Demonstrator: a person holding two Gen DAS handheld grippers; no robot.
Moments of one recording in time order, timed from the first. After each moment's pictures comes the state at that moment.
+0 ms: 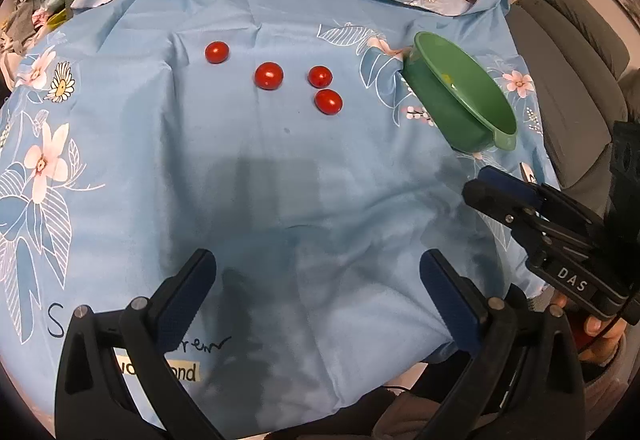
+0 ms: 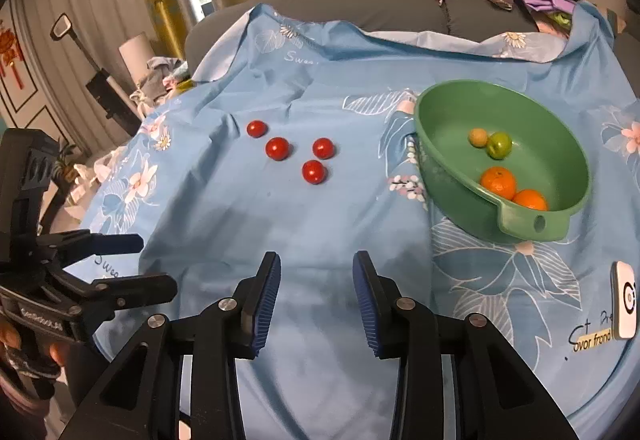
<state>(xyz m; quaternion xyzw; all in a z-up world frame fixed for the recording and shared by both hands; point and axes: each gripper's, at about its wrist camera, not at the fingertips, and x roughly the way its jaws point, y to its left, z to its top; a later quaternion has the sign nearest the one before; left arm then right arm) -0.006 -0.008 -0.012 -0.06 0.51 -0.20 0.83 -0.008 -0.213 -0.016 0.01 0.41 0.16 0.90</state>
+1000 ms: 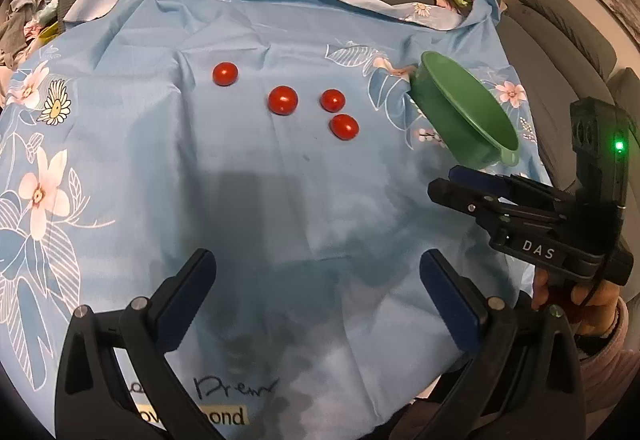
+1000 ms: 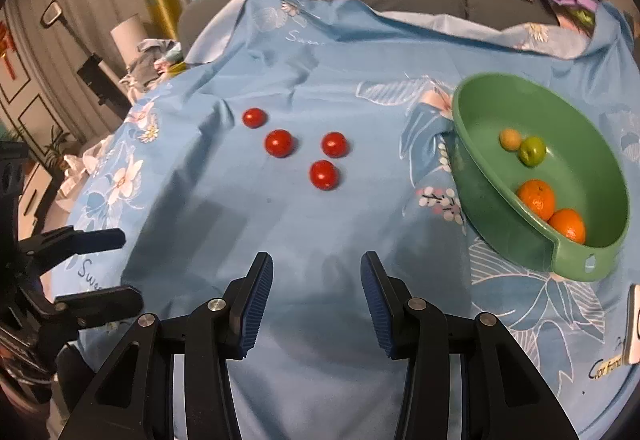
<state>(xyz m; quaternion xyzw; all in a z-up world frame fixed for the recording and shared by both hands) 0.018 0.015 -0.018 -0.06 0.49 -0.23 0.84 0.036 -0.196 -0.035 0.00 0.44 0.15 0.88</state>
